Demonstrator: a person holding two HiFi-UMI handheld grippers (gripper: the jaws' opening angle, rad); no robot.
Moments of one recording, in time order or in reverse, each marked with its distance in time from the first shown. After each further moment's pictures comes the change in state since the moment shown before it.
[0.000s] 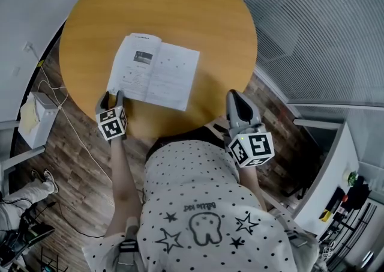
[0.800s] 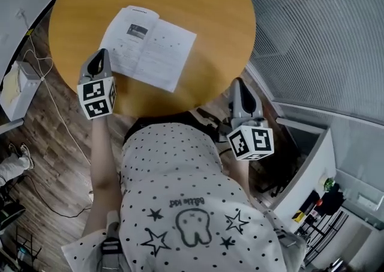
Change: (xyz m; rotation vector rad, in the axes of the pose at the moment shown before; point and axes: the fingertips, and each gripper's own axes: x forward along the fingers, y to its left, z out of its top) left arm -0.045 -0.033 0.100 0.078 -0.267 -0.027; right arm -0.014 -0.018 0.014 0.001 -0.024 -0.027
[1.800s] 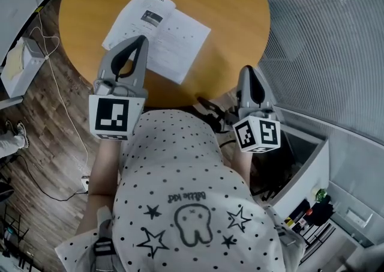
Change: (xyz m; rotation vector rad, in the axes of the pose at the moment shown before) left arm -0.086 -0.090 0.121 0.043 -0.294 -0.200; right arm 0.027 0.015 0.017 -0.036 -0.028 0.068
